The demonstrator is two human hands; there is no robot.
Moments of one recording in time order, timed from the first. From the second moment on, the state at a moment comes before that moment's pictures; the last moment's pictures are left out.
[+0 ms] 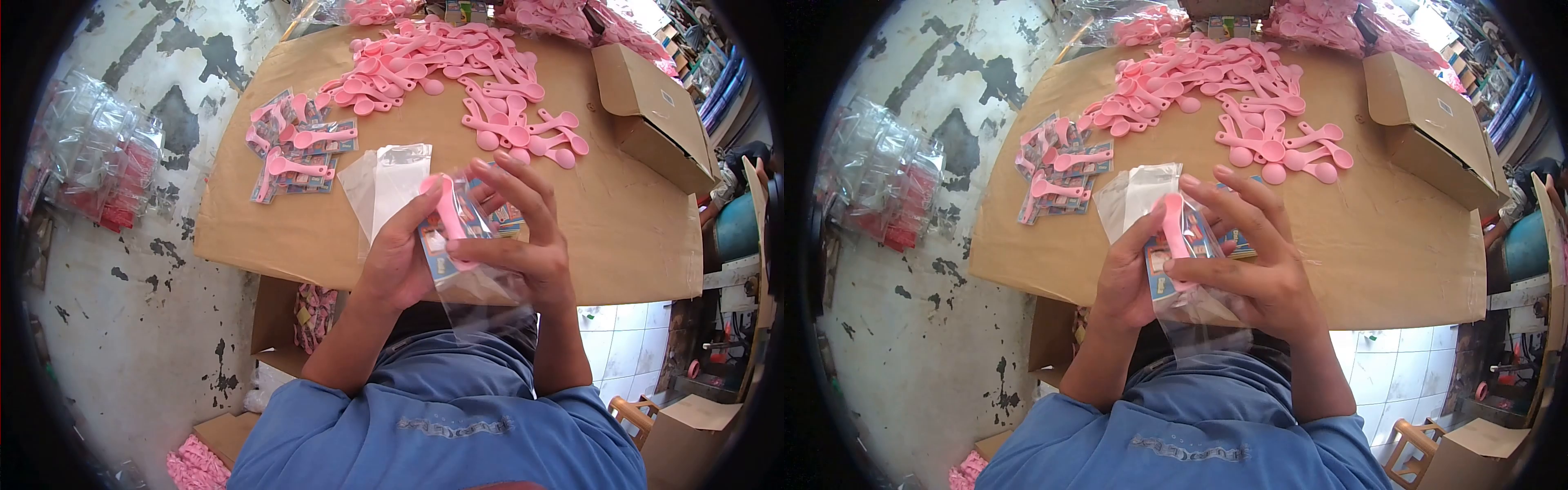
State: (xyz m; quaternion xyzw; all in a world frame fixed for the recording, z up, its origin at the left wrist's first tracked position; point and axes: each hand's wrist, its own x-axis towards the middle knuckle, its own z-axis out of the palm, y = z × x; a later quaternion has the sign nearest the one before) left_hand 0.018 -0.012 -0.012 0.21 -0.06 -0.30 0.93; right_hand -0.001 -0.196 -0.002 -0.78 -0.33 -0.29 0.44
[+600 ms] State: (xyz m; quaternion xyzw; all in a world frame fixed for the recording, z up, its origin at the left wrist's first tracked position) left_hand 0.009 -0.012 -0.010 0.55 -0.10 -0.14 0.82; right_hand -0.012 -0.194 -0.017 -0.65 -0.11 -0.02 0.75
